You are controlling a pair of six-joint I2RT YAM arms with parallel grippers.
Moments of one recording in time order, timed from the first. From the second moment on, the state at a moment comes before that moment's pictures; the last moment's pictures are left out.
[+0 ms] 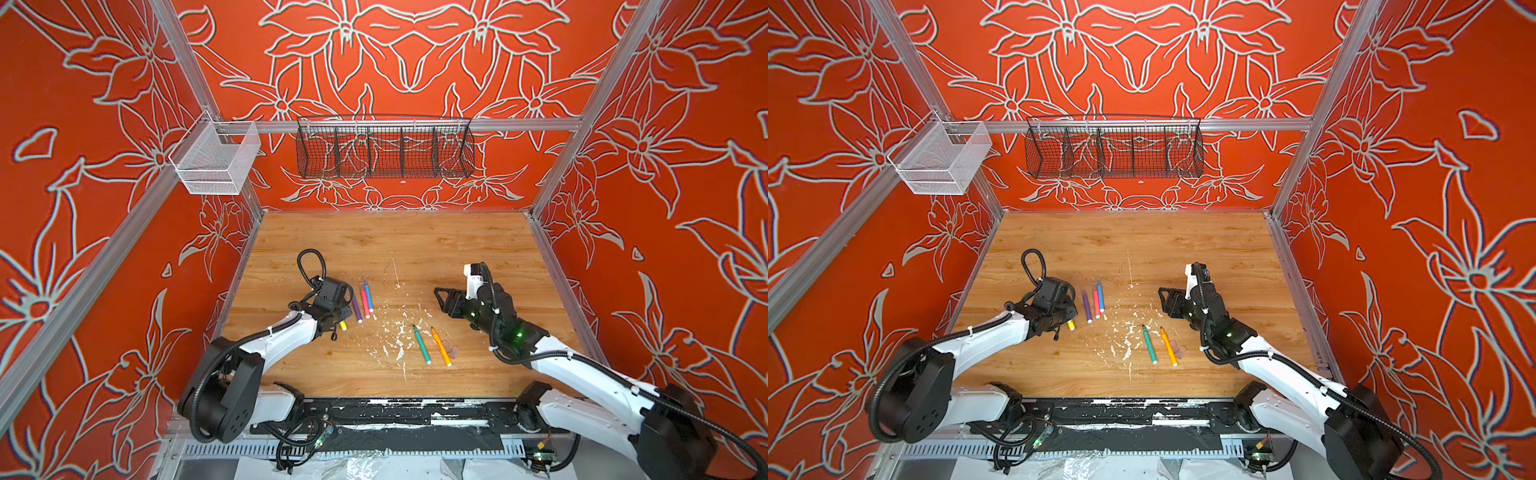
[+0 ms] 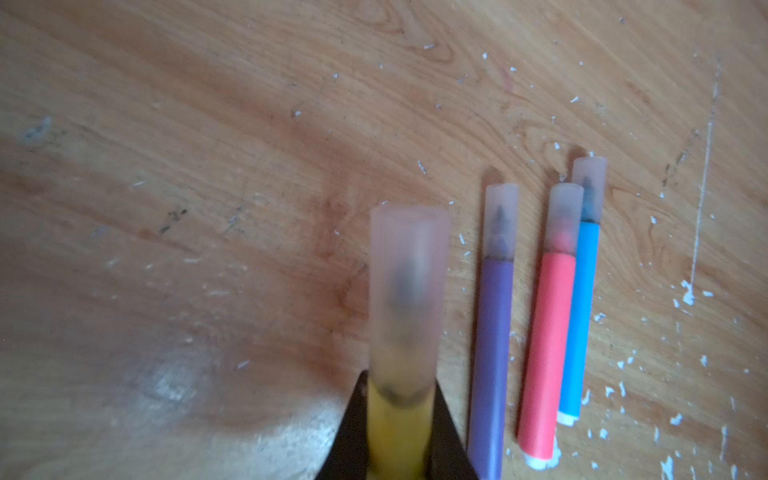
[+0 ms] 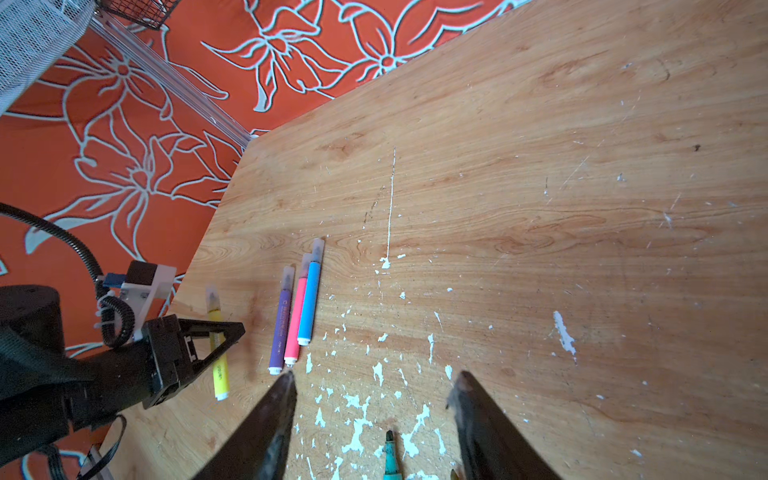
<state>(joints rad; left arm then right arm) -0.34 1.37 0.62 -0.27 -0.16 -0.85 0.62 1.00 0.51 0.06 0.06 0.69</state>
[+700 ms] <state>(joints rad) -0.31 1.52 0.73 -0.28 -0.03 -0.79 0.61 0.99 0.51 0.03 0.06 0.69</state>
